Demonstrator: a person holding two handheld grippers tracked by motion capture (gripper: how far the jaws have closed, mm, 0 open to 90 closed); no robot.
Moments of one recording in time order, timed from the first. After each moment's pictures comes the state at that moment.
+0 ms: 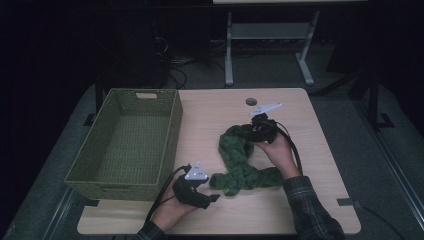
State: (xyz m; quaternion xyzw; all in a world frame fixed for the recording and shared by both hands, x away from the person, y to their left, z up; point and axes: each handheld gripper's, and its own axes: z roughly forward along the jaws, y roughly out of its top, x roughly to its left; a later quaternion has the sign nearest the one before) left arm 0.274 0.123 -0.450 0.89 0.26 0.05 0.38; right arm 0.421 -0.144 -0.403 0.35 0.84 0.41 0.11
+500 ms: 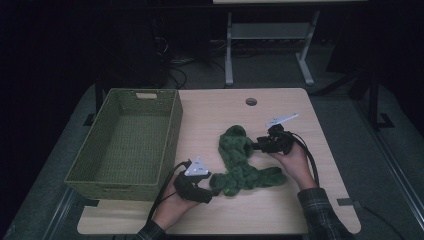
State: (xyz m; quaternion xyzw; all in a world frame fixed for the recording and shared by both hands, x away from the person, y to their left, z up) left arm 0.279 0.116 -0.436 0.87 0.26 0.07 0.41; right arm 0.405 -0.191 -0.435 0.39 0.84 0.38 0.06
